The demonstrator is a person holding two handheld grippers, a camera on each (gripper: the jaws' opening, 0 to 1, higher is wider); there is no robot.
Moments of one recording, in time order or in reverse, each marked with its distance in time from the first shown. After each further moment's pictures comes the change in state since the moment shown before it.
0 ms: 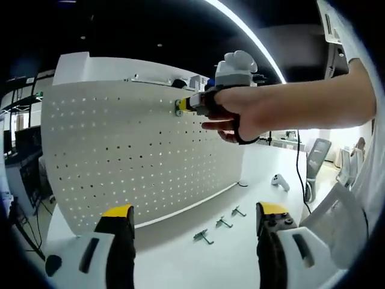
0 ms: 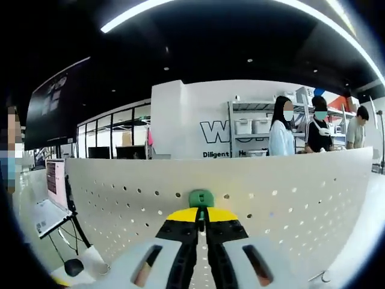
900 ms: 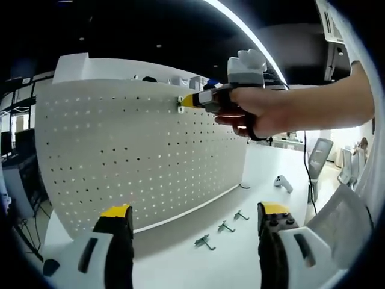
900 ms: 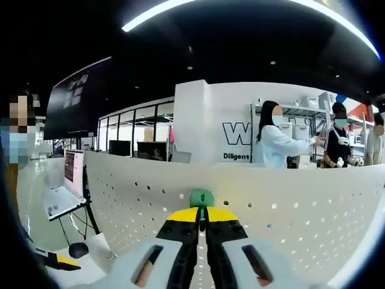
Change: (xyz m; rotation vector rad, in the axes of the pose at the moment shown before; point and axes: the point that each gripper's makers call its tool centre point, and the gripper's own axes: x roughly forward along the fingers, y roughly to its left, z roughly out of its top) left arm 0.018 0.003 0.003 0.004 -0.012 0.006; right arm -0.006 0.002 0.007 -0.085 0.004 0.179
